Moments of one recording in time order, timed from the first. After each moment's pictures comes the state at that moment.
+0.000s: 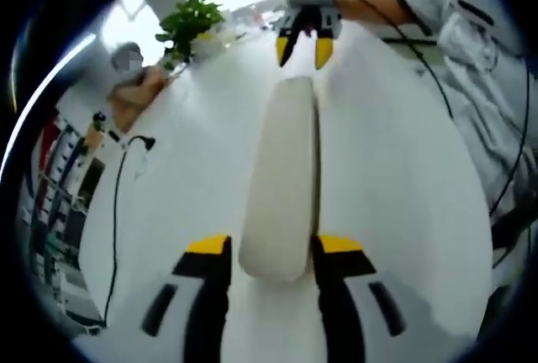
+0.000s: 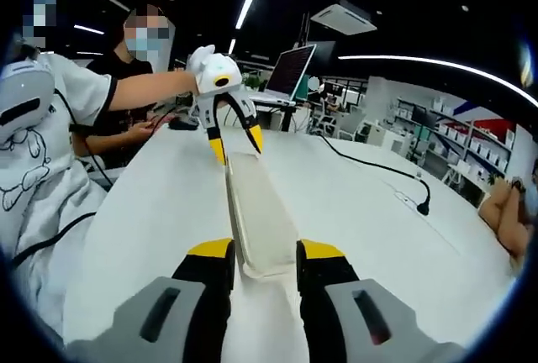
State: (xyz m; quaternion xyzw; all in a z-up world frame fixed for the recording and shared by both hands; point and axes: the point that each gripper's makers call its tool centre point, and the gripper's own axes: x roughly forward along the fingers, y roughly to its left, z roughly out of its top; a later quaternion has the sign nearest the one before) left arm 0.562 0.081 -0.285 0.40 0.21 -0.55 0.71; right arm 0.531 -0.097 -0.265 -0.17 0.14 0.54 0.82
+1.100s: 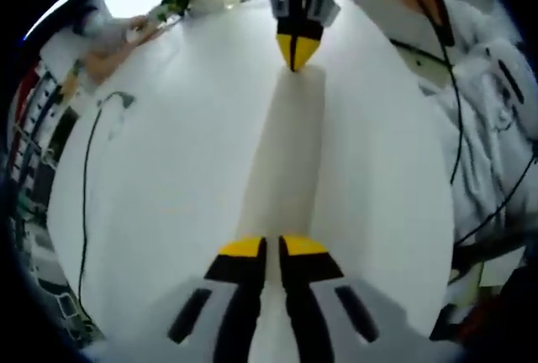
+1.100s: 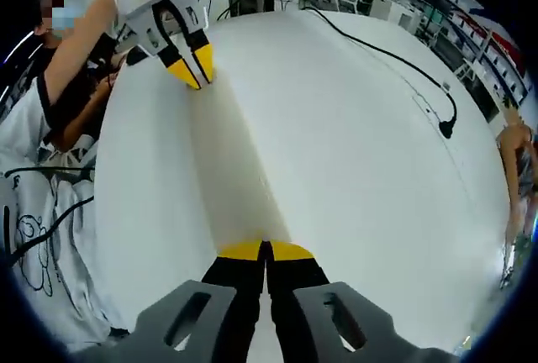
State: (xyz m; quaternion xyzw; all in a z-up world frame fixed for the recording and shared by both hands) left arm 0.561 0.072 -0.297 0.39 0.37 -0.54 0.65; right arm 0.568 -0.103 -0.297 -0.30 0.47 0.45 0.70
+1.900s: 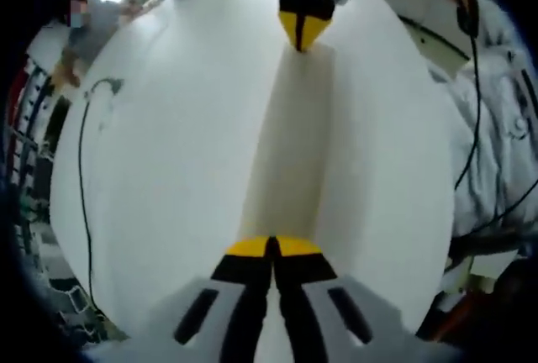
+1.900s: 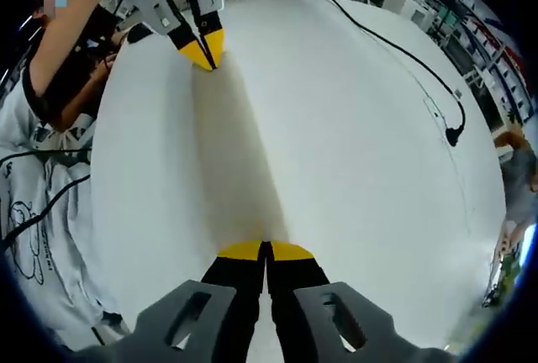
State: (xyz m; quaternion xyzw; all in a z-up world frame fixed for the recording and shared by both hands) left arm 0.567 0.072 -0.297 0.44 0.42 -0.51 0.61; right arm 0.563 -0.099 -0.298 -0.35 0.48 0.45 0.67
